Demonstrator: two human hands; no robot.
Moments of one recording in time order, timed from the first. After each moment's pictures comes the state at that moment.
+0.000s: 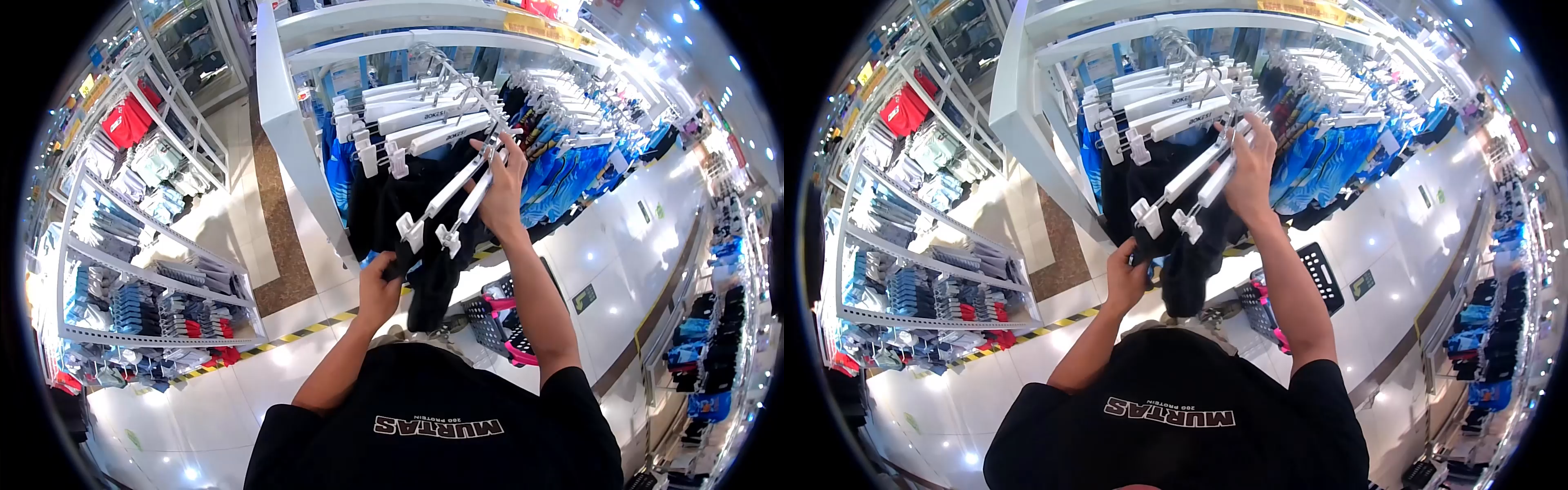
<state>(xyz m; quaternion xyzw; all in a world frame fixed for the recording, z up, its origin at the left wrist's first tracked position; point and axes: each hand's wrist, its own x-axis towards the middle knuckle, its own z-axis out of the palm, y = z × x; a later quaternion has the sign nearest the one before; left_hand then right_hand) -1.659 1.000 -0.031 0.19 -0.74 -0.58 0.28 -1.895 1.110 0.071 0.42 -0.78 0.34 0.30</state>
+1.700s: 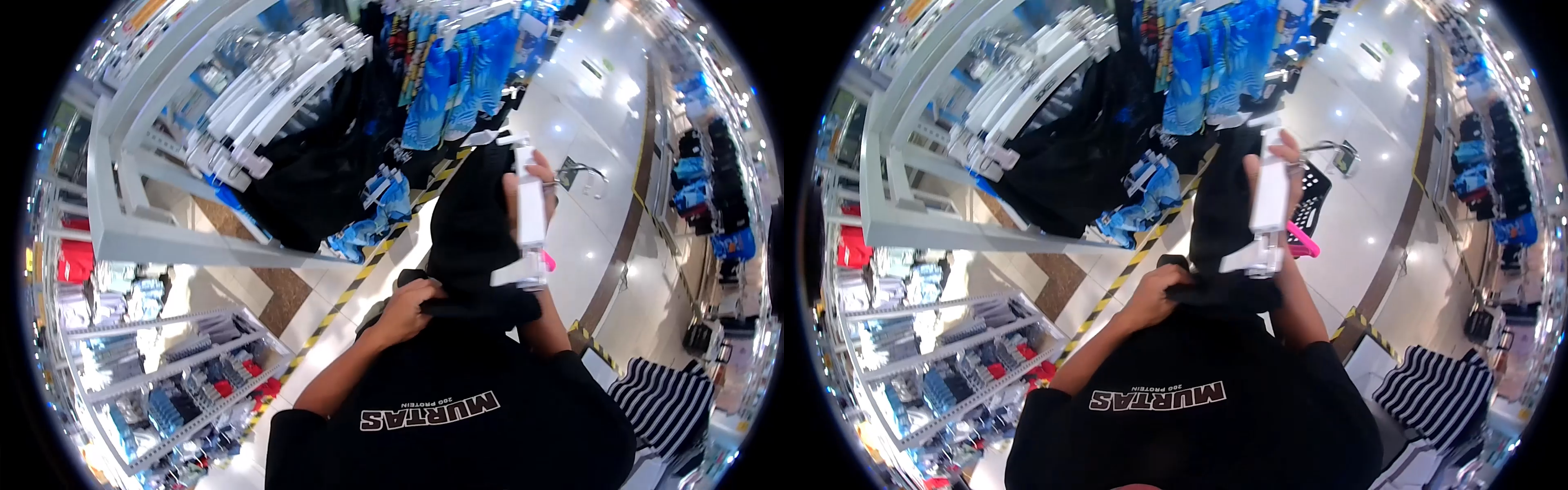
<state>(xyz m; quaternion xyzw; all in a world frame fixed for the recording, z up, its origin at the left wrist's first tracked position) -1.649 1.091 -0.045 -0.18 -0.80 -0.57 -0.04 -1.822 1.298 -0.015 0.12 -0.73 0.56 0.37</state>
